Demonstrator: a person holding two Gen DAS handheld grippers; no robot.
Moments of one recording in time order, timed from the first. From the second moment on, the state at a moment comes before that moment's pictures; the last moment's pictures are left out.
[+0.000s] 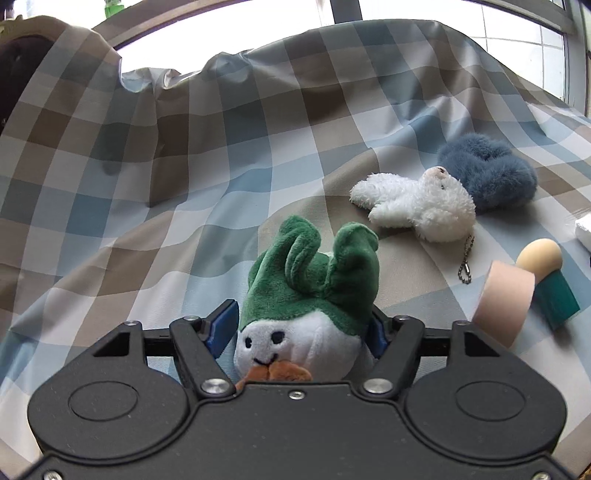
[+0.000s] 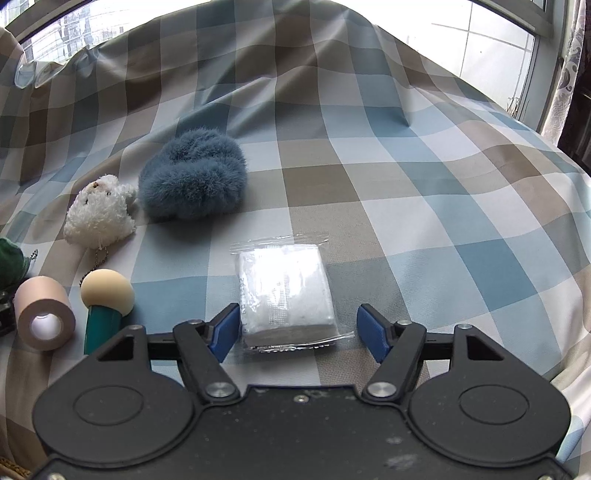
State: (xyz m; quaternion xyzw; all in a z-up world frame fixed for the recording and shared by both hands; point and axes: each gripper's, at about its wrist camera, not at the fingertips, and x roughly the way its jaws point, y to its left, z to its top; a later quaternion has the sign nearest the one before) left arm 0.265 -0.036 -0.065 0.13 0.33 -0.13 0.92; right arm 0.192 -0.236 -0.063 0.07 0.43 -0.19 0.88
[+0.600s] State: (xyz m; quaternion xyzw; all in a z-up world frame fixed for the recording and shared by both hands) left arm 0.293 -0.016 -0.069 0.05 0.38 -0.12 0.91; right arm 0.204 -0.238 -0.072 0.08 0.43 -0.17 0.88
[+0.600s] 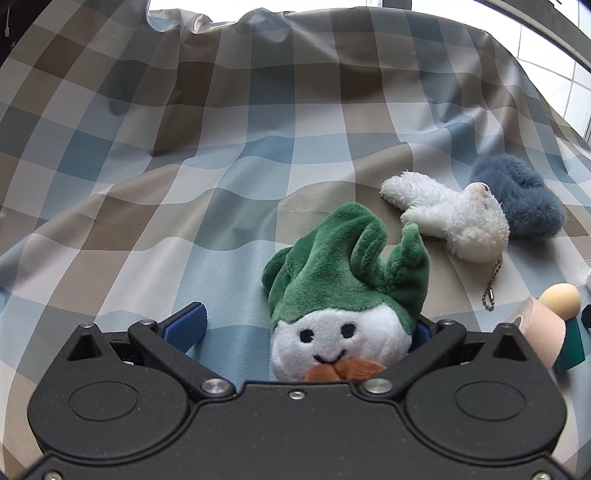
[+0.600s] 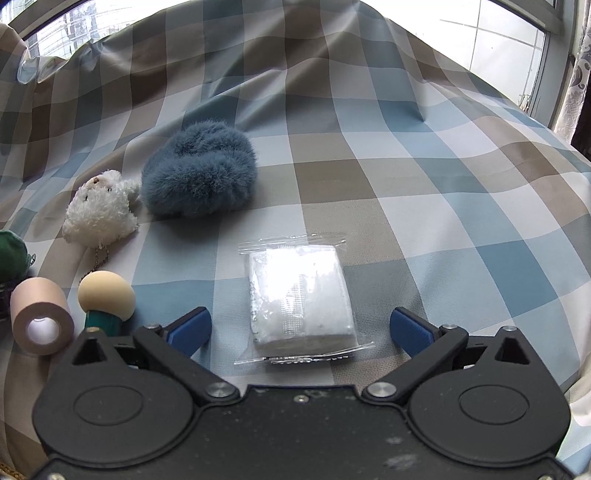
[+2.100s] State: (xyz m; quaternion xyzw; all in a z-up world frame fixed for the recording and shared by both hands) left arm 0.265 -0.019 -0.017 0.01 0.51 -0.13 0.85; right arm 0.199 -0.248 -0.019 0.09 0.46 -0.13 0.87
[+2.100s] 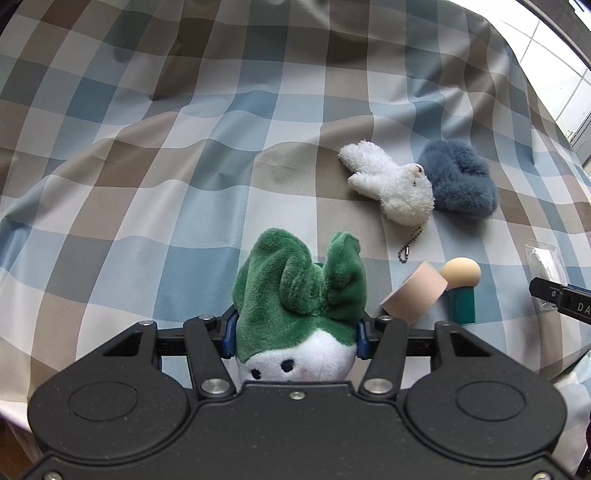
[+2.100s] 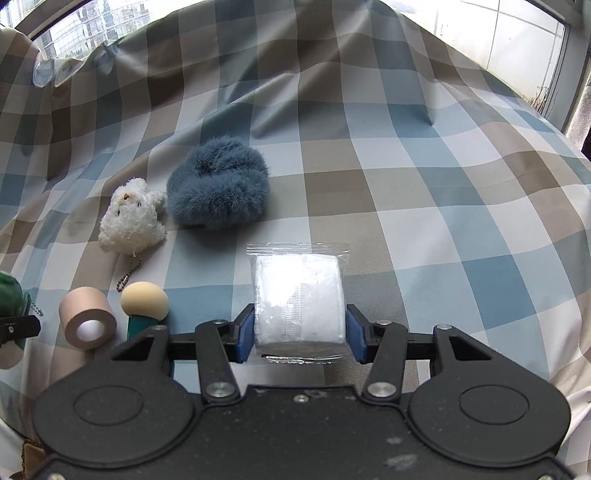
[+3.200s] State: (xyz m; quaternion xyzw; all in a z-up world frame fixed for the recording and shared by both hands) left arm 0.100 0.008 -0.008 0.02 0.56 -0.17 0.81; right arm 0.012 -0.148 0.046 0.05 0.49 0.06 0.87
